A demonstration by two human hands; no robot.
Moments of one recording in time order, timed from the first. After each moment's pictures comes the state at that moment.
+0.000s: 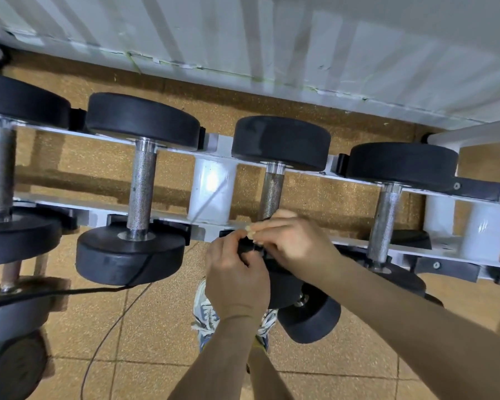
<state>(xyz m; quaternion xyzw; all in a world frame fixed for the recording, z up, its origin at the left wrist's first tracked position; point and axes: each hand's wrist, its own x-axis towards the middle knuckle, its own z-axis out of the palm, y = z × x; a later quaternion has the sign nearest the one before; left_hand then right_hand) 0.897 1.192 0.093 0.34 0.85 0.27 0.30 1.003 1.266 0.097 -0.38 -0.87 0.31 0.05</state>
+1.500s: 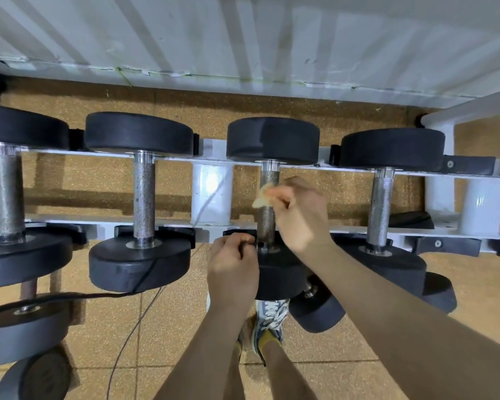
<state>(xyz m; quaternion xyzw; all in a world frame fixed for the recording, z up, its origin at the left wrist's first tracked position) 0.867 1.204 0.107 0.34 0.80 0.18 0.47 0.977 1.278 0.122 -0.68 -0.64 0.34 0.11</state>
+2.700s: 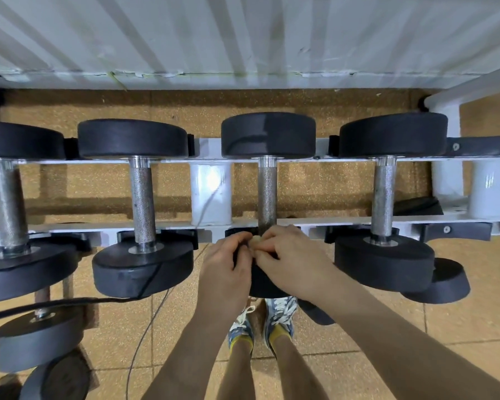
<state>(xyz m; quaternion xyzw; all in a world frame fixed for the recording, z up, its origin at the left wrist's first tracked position) 0.841 1.194 0.108 0.46 0.73 0.18 0.47 0.973 1.234 0.135 -0.58 -0.67 0.45 -0.10</state>
